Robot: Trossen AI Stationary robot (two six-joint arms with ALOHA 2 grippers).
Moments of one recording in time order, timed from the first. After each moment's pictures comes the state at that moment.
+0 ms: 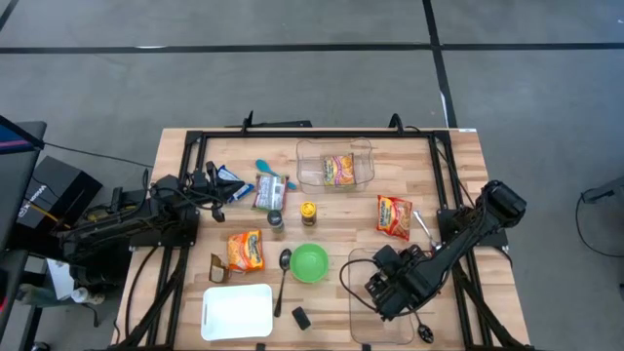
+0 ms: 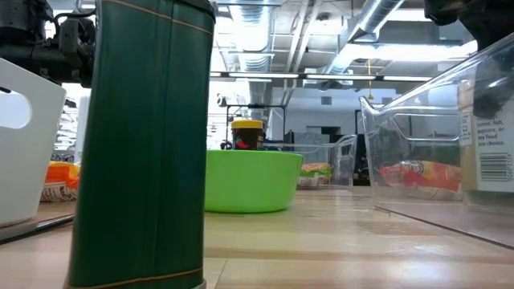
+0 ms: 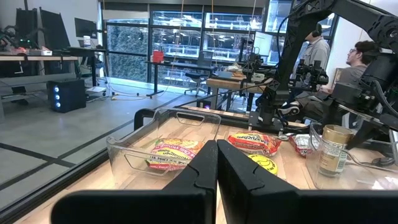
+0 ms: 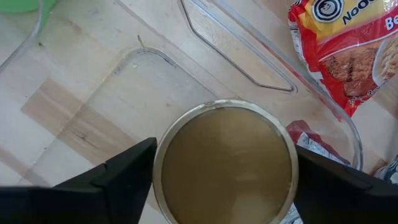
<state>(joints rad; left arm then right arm) 0.38 0.11 0.01 0.18 0.08 -0.09 0.72 1.77 1.29 -1.20 0.36 1.62</state>
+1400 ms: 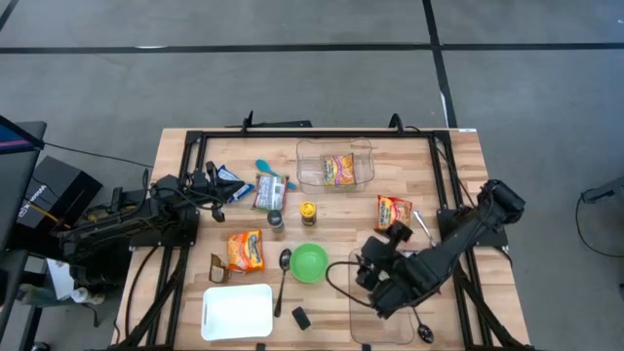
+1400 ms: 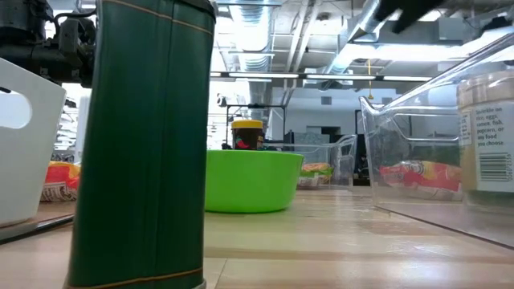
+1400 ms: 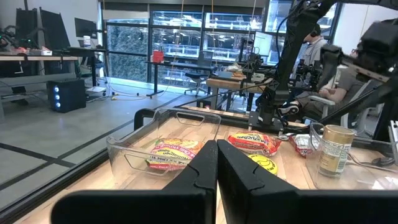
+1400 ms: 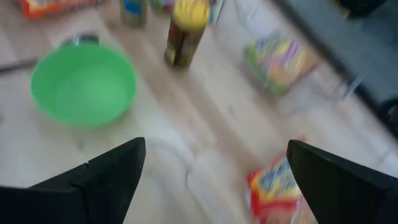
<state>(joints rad) 0.38 0.11 0.01 0.18 0.08 -0.09 0.67 1.77 1.56 -1.37 0.83 1.21</state>
